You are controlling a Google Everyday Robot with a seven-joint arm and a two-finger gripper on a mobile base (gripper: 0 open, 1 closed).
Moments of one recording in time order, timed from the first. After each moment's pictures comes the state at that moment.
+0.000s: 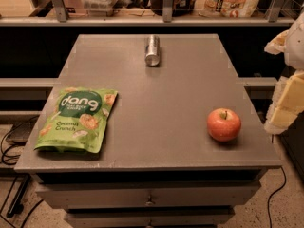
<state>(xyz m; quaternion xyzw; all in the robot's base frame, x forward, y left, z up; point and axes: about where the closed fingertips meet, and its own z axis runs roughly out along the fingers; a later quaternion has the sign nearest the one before) 0.438 -0.217 0.976 -0.60 0.78 -0.03 0.16</state>
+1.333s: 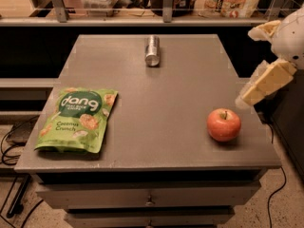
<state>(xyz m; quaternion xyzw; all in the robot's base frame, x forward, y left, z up) 0.496 -0.187 0.979 -0.58 0.74 0.06 0.33</state>
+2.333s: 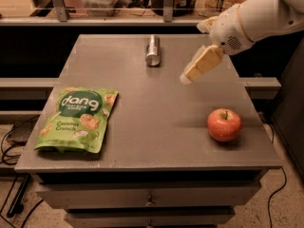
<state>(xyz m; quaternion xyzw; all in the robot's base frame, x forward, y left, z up) 0.599 -0.094 0.956 -0.58 0.71 0.13 0.39</state>
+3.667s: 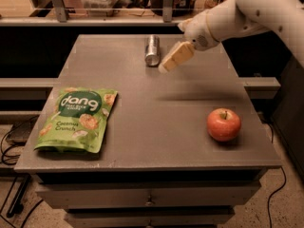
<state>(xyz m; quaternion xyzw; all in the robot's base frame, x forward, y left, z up) 0.684 -0.051 0.924 -0.55 0.70 0.16 0.42</state>
